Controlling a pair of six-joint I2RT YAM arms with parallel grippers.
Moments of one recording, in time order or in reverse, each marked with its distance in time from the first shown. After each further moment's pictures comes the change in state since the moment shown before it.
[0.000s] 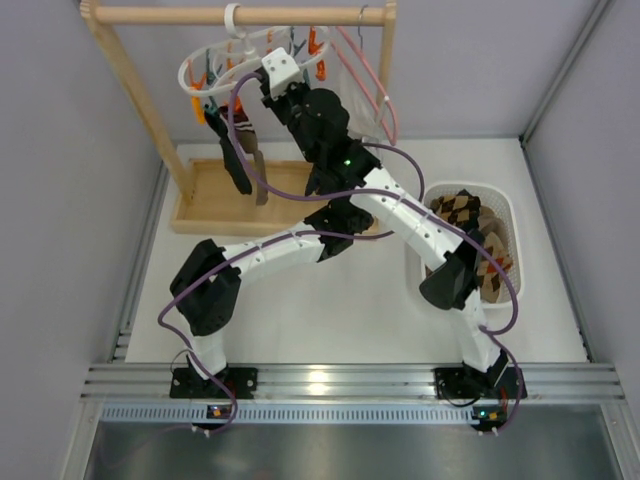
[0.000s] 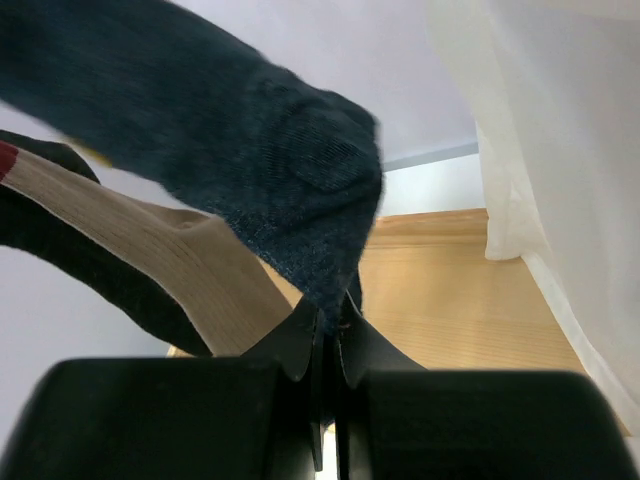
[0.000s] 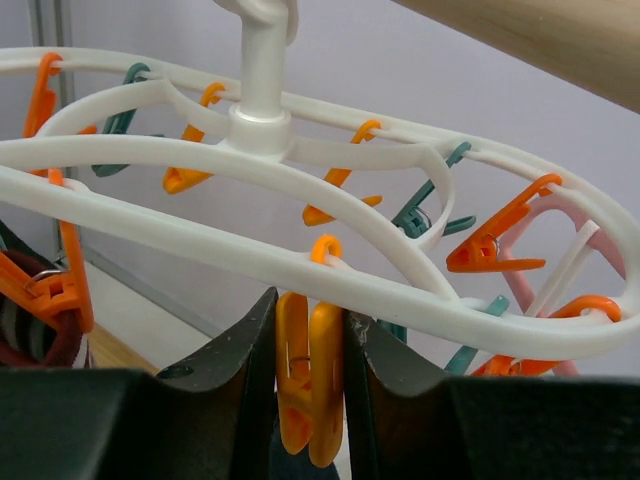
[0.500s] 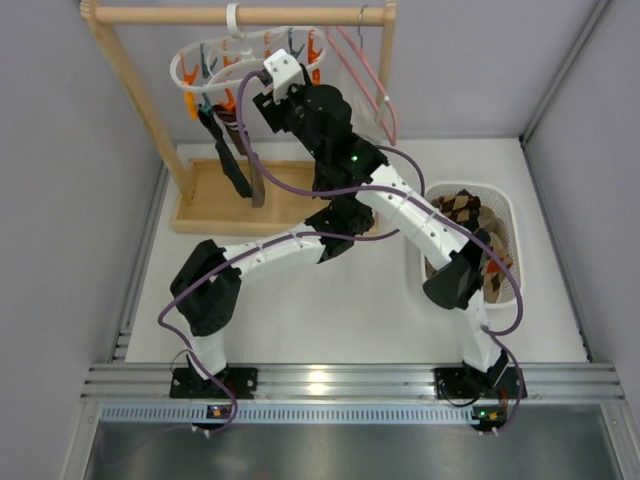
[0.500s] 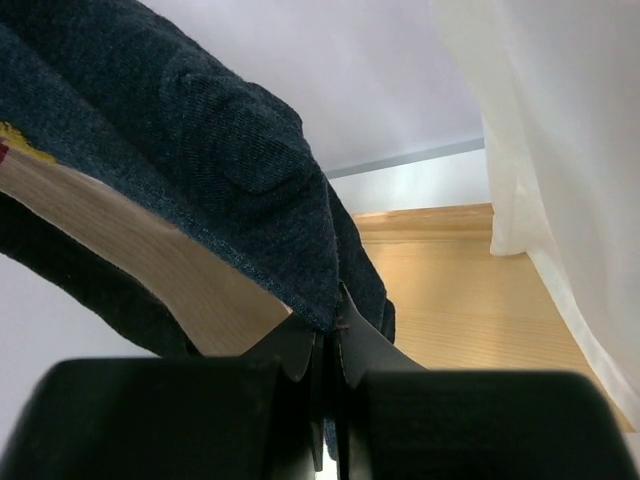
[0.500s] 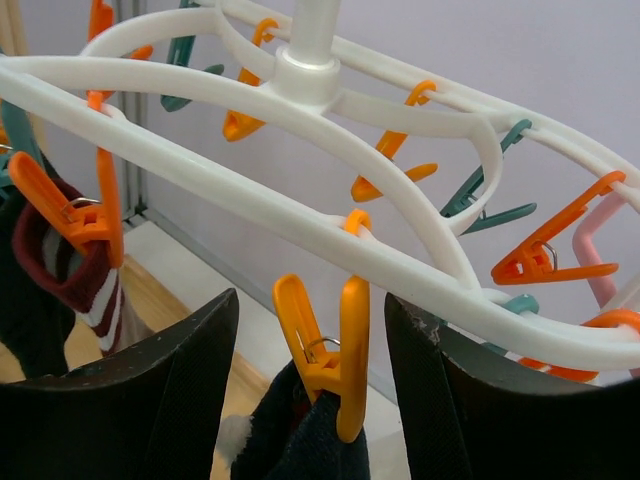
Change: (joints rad) left arm -0.008 0.000 -0.005 0.001 -0.024 0.000; right arm -0.020 -0.028 0.000 -0.144 -0.142 0.101
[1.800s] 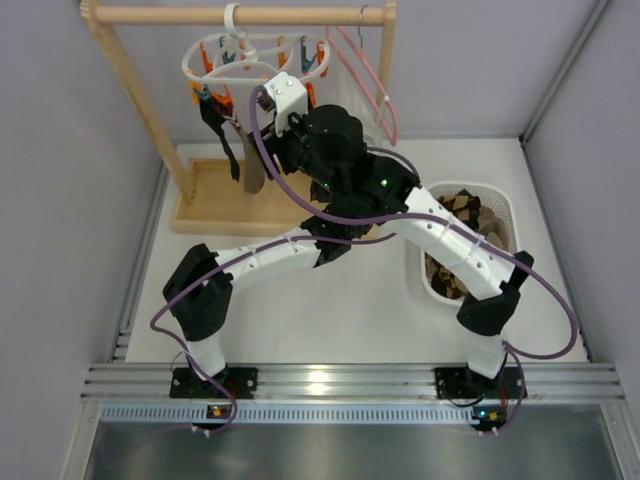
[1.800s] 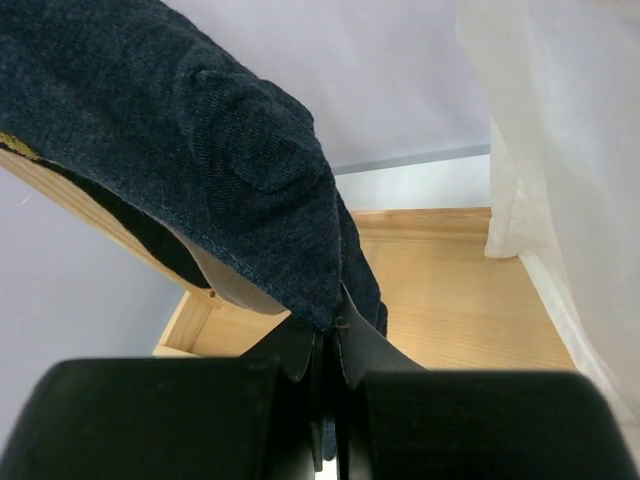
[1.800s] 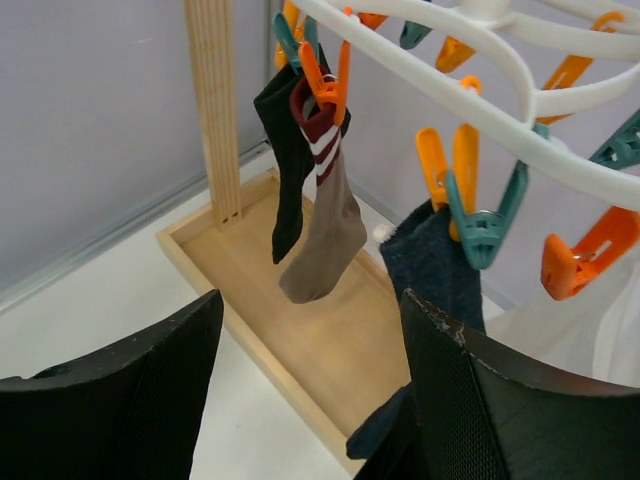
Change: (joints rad) left arm -0.018 -0.064 -0.043 0.000 -0.021 -0.064; right arm 0.171 -0.267 -0.132 -0.344 0.050 0.220
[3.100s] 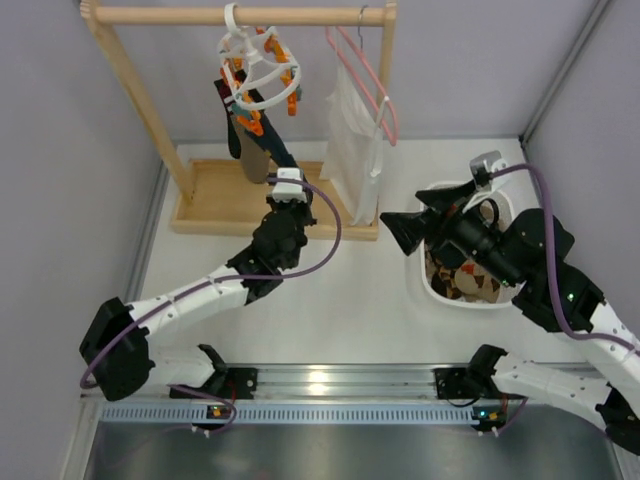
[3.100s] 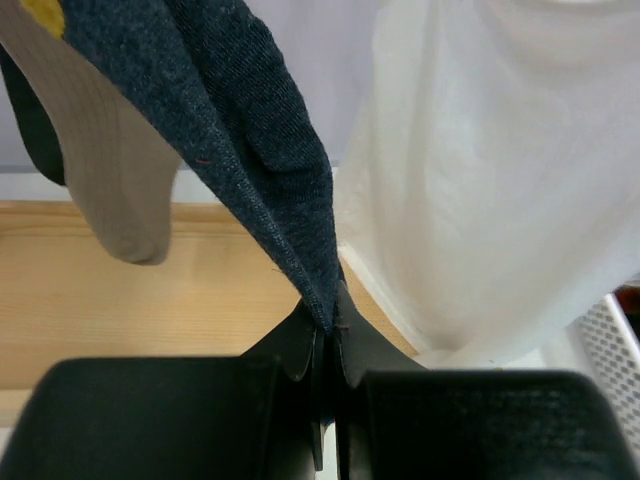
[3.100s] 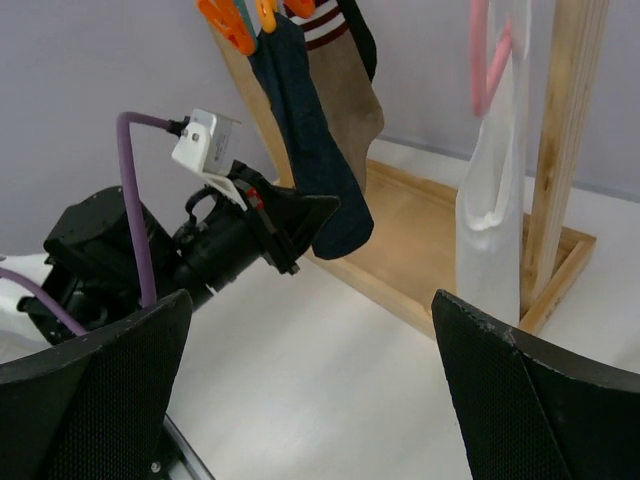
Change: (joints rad) left arm 0.119 -0.530 -0.545 0.036 0.581 -0.535; right arm -0.163 -1.088 -1.121 0.173 -0.164 0.399
